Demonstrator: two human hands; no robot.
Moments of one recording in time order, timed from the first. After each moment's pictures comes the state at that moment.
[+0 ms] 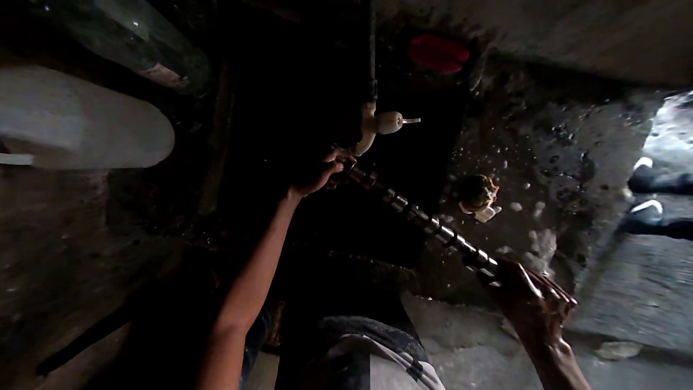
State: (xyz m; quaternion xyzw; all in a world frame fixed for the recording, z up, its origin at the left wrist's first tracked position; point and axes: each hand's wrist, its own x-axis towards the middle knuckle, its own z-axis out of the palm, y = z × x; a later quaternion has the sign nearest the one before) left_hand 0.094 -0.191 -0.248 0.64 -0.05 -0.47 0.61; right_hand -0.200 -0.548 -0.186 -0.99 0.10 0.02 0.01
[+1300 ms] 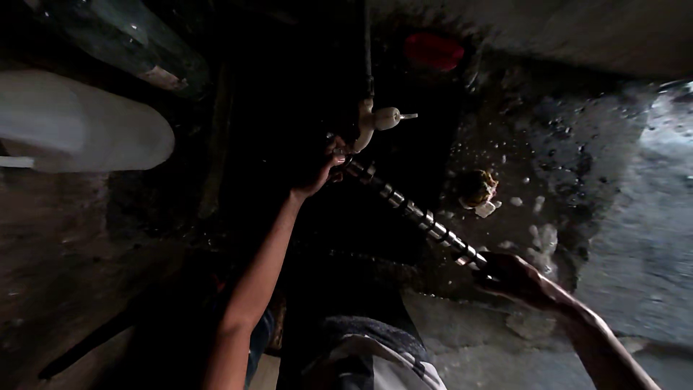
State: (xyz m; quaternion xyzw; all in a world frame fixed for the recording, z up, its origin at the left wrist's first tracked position) left_hand 0.087 -0.200 -0.258 0.61 -0.04 -0.36 0.70; right_hand -0.163 -0.590 -0.183 -0.77 0.20 0.47 0.38
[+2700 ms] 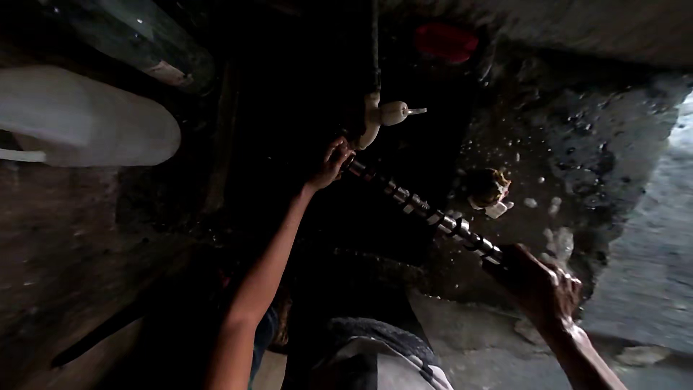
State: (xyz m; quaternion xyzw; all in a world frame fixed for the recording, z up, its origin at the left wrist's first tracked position) left_hand 0.090 -0.206 -0.257 0.78 -0.09 -0.31 0.54; right_hand -0.178 -0.551 -0.181 -0.96 0.20 0.16 0.10
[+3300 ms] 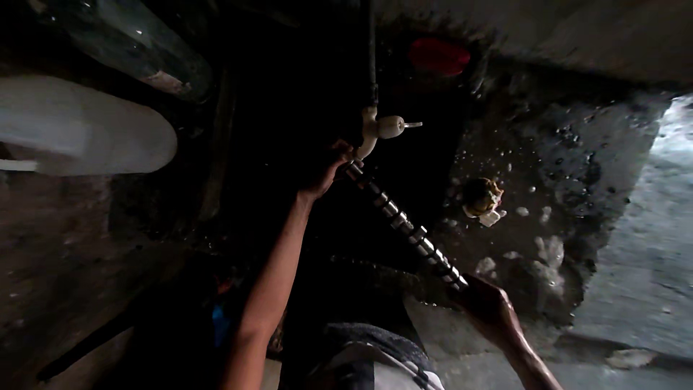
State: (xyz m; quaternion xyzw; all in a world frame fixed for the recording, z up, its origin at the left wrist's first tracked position) left_hand 0.095 -0.215 -0.264 0.60 0.02 -0.33 0.73; right_hand -0.199 -0.509 -0.189 -0.85 0.29 0.29 0.32
